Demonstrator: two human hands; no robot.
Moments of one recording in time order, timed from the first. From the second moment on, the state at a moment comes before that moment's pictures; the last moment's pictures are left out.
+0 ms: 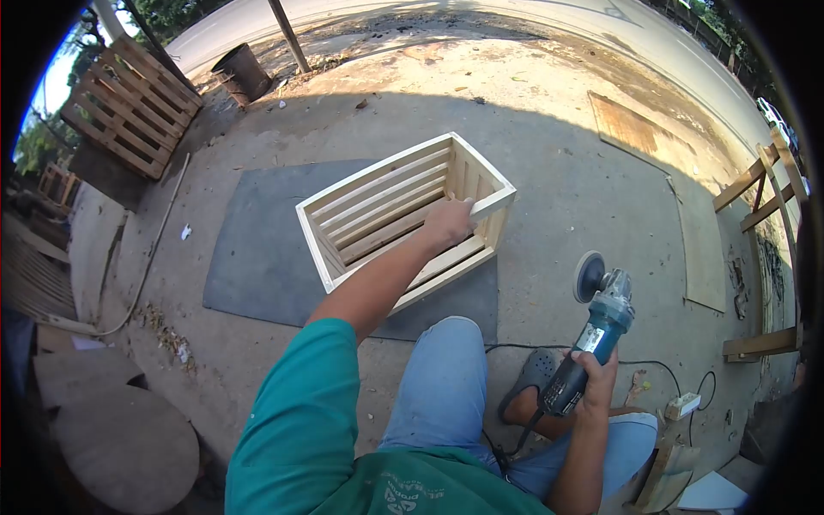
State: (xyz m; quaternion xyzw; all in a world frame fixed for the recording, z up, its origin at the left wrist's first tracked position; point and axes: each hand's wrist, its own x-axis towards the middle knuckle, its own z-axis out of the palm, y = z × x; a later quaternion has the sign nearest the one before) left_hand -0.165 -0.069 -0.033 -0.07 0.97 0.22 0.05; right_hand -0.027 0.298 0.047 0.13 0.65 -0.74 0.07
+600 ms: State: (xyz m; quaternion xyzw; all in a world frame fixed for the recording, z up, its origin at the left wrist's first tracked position) left_hand 0.031 -0.270 -0.084 -0.45 0.88 0.08 -0.10; right_hand -0.053 0.267 -0.083 0.04 0.82 -0.47 0.31
